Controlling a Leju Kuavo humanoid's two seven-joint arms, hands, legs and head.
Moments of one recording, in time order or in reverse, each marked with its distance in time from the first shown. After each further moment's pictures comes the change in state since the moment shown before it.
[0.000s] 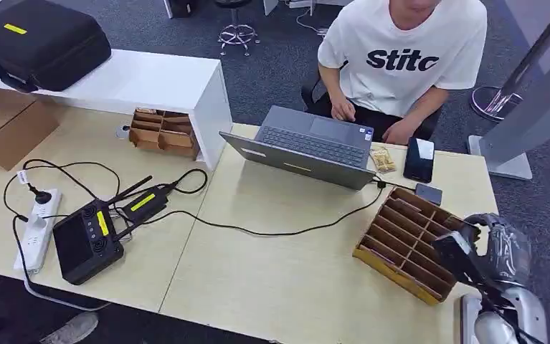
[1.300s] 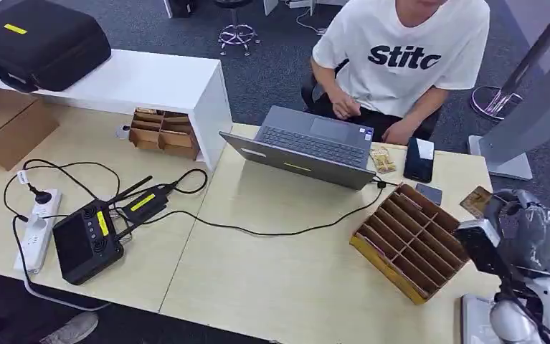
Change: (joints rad) left arm 0.001 0.000 0.000 0.000 0.002 -0.001 0.000; right arm -0.005 -0.017 -0.049 -0.207 -0.030 -0.047 -0.040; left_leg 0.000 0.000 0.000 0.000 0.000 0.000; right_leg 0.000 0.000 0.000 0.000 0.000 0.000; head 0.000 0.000
